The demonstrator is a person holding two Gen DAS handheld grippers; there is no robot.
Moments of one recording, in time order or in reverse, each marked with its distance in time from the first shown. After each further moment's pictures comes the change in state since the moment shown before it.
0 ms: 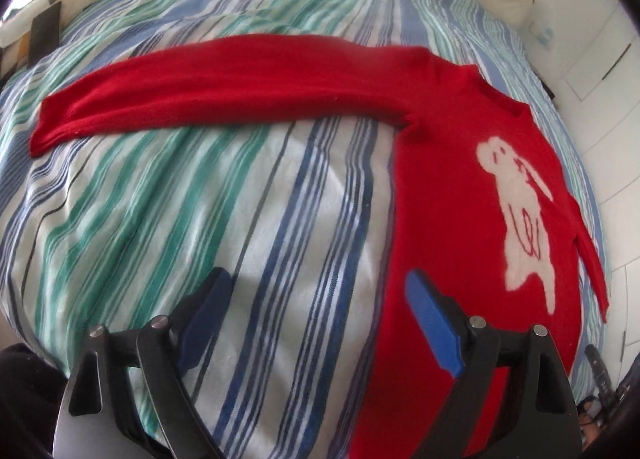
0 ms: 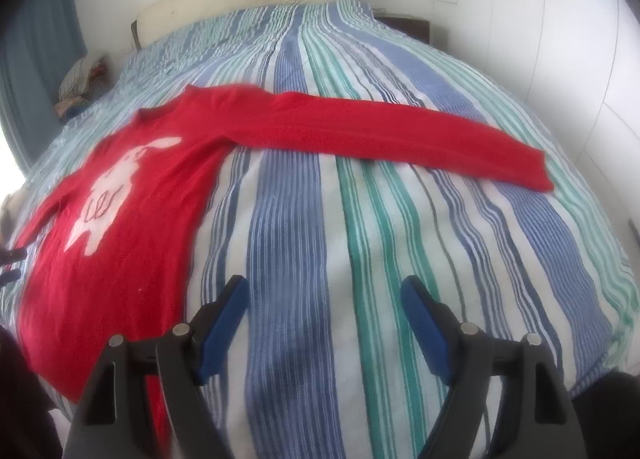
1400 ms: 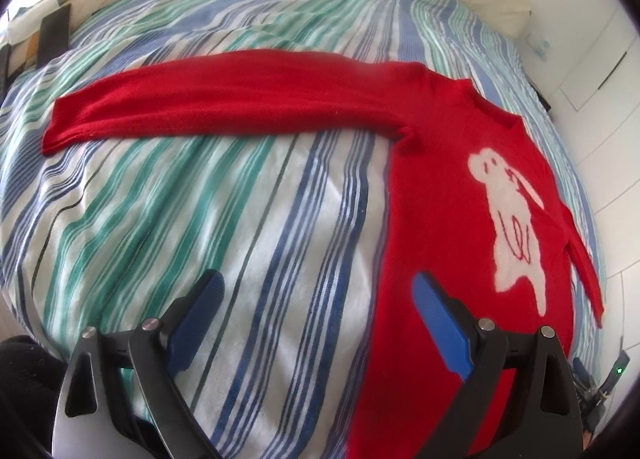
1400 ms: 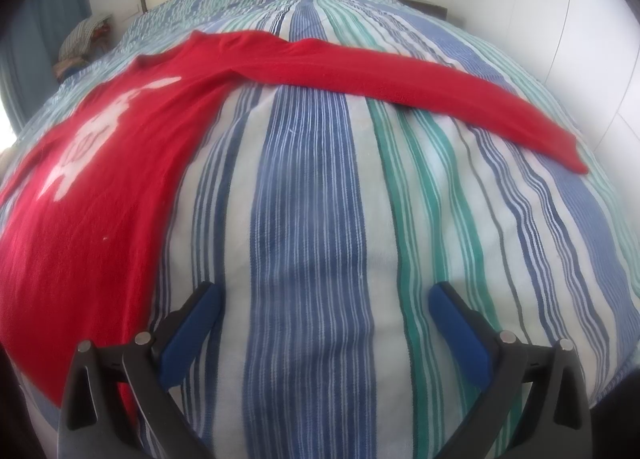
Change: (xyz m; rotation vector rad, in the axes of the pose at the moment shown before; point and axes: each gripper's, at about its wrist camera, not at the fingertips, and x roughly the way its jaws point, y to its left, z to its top) left arm -0.020 0.001 -0.005 -0.008 -0.056 -0.019; right arm 0.039 0.021 -0.025 -0.081 0.079 -0.032
